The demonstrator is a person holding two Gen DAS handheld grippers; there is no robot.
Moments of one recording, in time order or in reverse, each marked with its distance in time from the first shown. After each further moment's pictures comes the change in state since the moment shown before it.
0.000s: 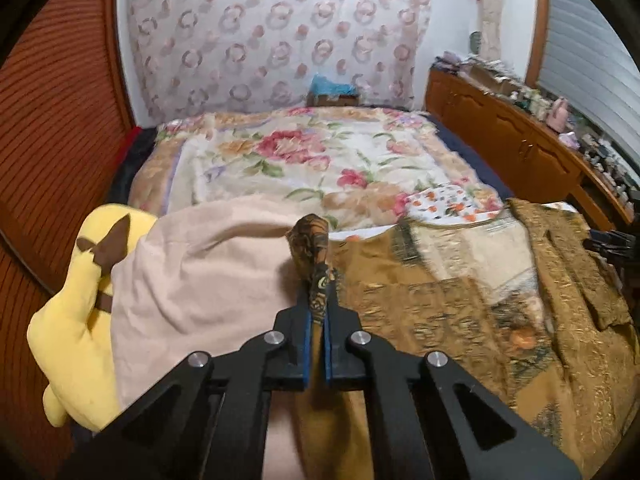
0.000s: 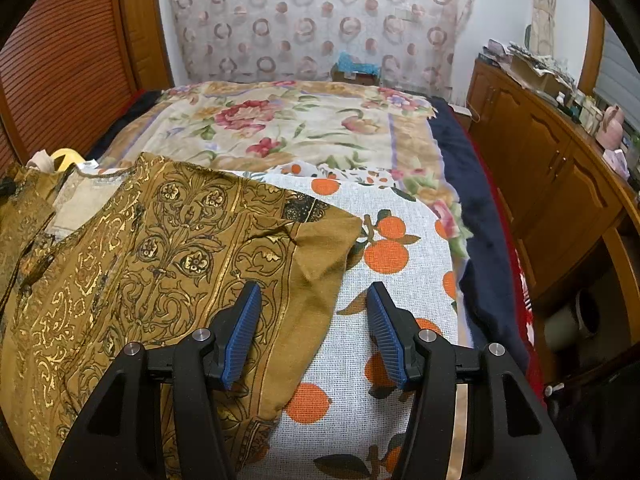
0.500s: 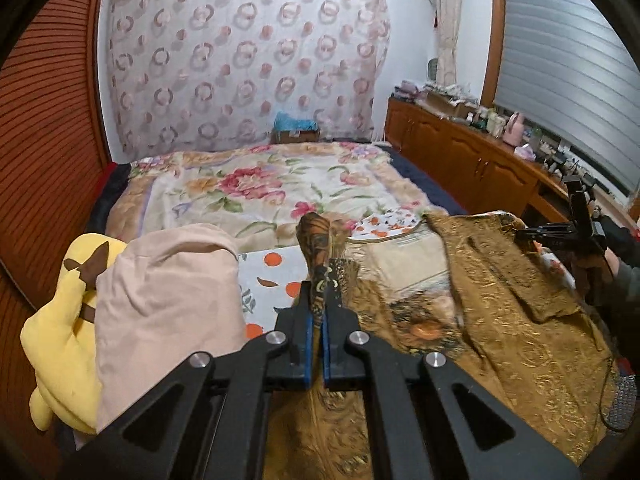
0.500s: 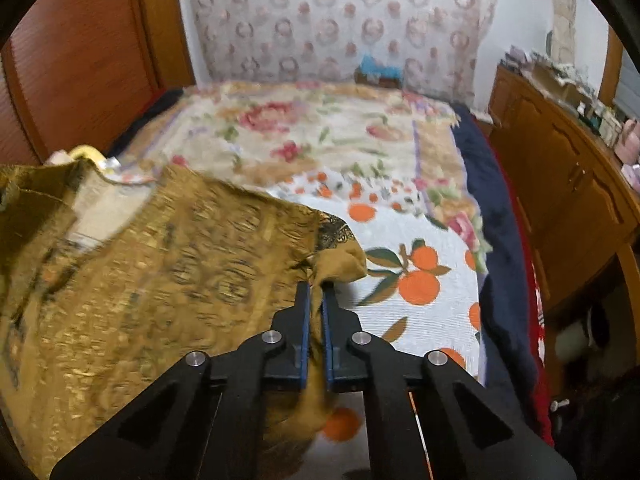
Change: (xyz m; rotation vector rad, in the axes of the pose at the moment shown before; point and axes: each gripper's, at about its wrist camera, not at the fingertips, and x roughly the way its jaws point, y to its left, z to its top) left arm -0.076 -0.051 -0.020 0.039 -0.133 -0.104; right arm -0.015 0.016 0.015 -0.036 -0.028 0.079
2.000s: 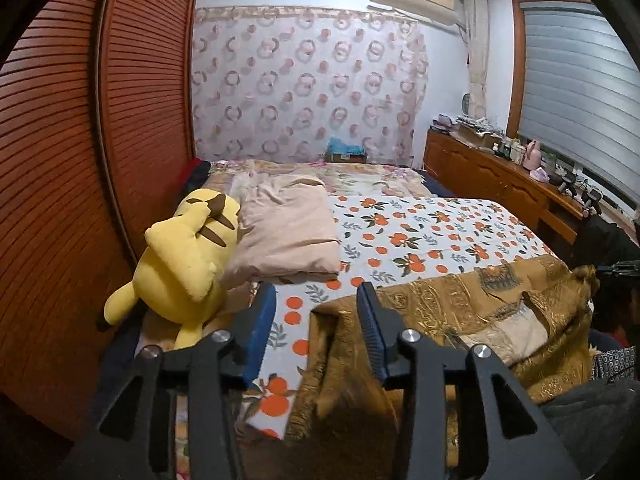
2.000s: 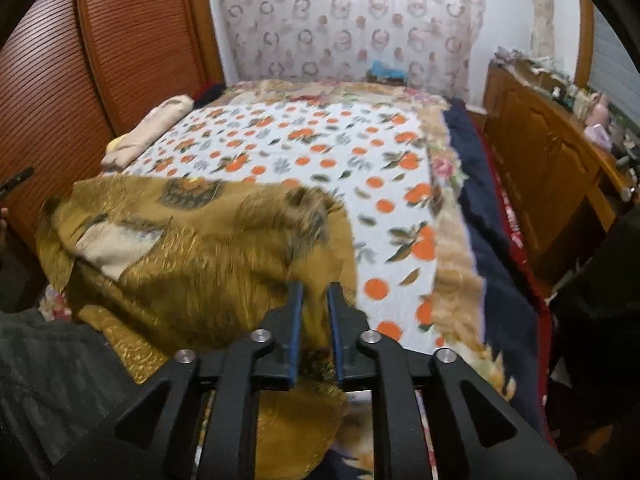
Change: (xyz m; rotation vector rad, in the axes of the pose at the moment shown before) left arm -0.248 0.010 -0.167 -0.083 -0.102 0.176; right arm -0.256 0.073 -0.218 -0.003 -0.011 0.034
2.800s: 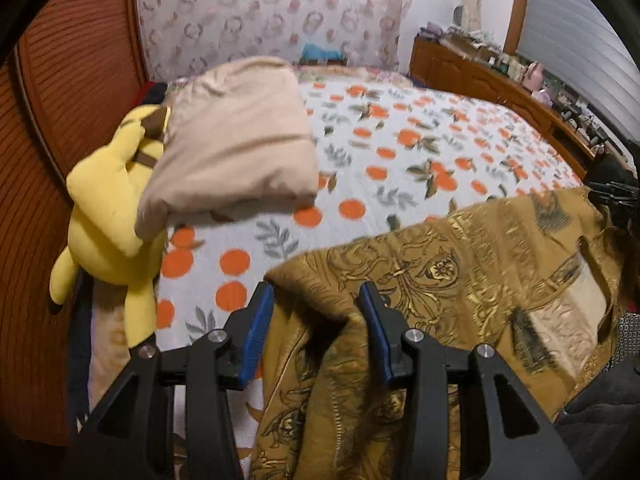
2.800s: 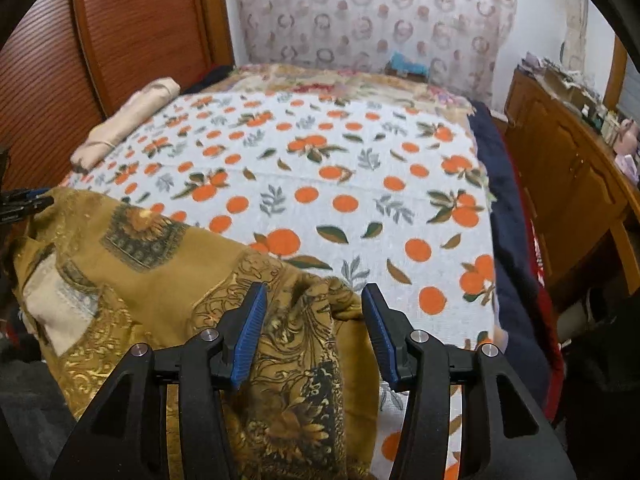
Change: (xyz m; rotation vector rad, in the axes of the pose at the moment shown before) left arm 0.157 -0.022 -0.024 0.057 0.357 -0.069; right arm 0.123 0.004 0.067 -0.078 0.078 0.014
